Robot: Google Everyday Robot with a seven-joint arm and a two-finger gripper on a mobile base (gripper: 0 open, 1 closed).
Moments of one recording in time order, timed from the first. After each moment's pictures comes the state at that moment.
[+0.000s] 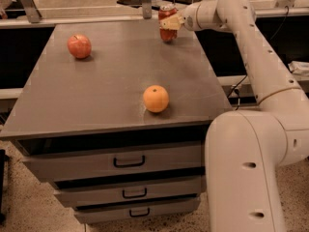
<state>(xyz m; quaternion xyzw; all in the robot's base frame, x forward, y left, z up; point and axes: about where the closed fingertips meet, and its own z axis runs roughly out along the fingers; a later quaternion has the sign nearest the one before) 0.907 -0.080 0.914 -0.34 0.74 0.18 0.55</state>
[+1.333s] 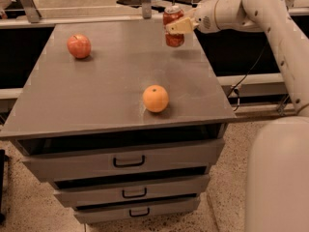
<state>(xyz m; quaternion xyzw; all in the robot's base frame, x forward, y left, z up) 0.816 -0.087 0.939 -0.41 0.71 0.22 0.52</state>
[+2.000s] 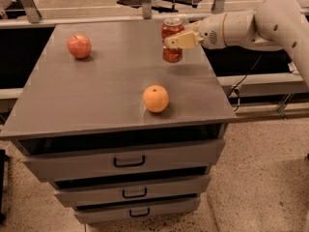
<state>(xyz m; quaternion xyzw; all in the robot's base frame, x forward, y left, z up) 0.731 -0.082 0.935 -0.41 0.70 0.28 0.51</state>
